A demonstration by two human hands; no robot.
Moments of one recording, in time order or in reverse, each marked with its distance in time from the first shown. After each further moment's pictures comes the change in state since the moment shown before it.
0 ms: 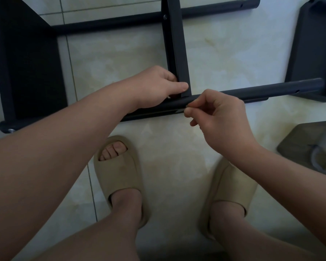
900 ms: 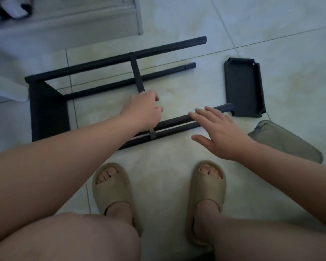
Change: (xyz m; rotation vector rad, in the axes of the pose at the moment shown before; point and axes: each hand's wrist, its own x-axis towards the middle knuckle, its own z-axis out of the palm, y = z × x) left_hand -0.048 0.087 0.026 0.602 0.338 0.087; right_hand -0.046 0.006 -0.128 -0.831 -0.192 -0.283
